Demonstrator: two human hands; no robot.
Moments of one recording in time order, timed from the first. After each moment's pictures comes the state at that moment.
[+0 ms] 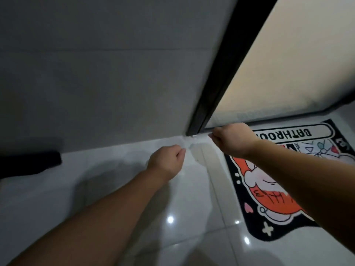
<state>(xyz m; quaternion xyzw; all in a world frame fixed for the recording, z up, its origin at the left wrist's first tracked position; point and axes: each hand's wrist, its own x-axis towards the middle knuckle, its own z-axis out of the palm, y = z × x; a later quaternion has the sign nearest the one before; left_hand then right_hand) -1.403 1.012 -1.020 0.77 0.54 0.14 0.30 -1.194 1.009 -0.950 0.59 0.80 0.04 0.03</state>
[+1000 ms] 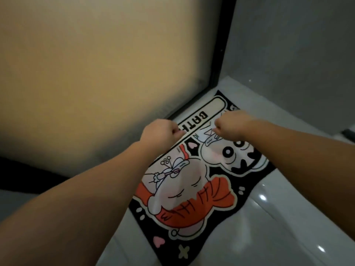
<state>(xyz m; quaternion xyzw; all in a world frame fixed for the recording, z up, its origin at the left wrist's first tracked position) -0.963 1.010 -0.935 0.93 0.30 -0.02 0.20 -0.775 0.885 -0.941 0.80 0.58 -0.10 0.14</state>
